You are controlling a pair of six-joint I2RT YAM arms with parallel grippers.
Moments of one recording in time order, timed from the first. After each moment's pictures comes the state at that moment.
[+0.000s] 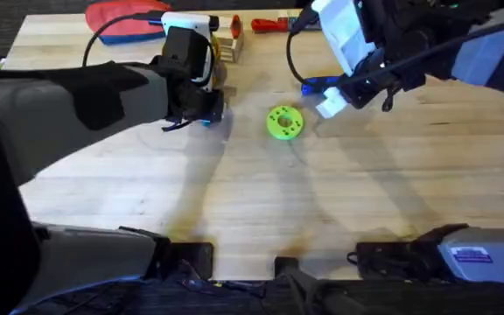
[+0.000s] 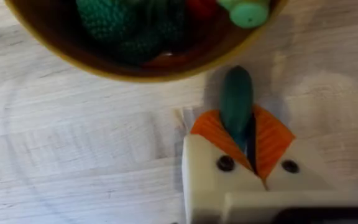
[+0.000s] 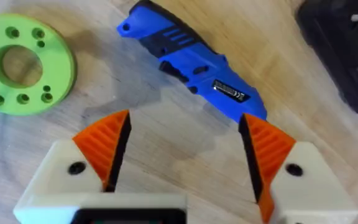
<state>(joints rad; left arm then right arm) -0.24 1.56 0.81 -0.32 -0.04 -0.10 0.36 1.52 1.09 -0.69 0.23 -0.36</state>
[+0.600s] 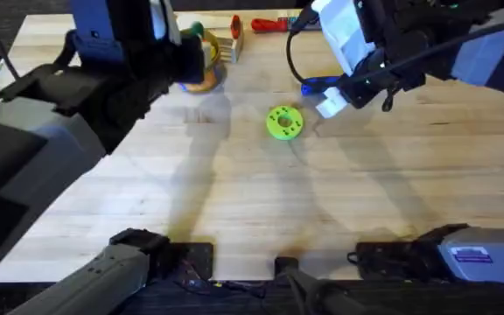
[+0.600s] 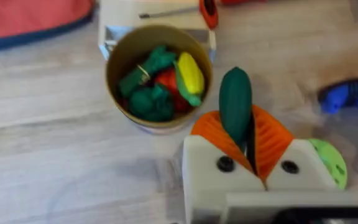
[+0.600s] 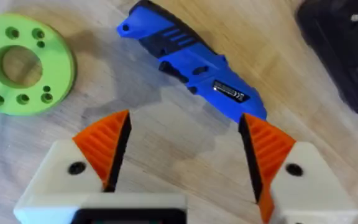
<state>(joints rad) -0.21 1.12 0.81 -0.22 -0.03 -0.11 0.36 1.52 1.09 -0.69 0.23 -0.36</state>
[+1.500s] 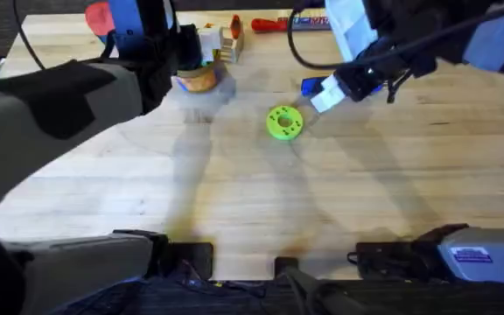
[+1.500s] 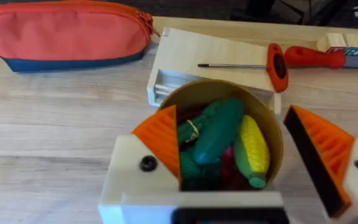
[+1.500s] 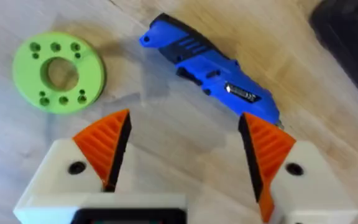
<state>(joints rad) -0.13 1.48 0.81 0.20 -0.10 -0.14 0.36 1.52 1.17 -0.78 0.14 -0.30</state>
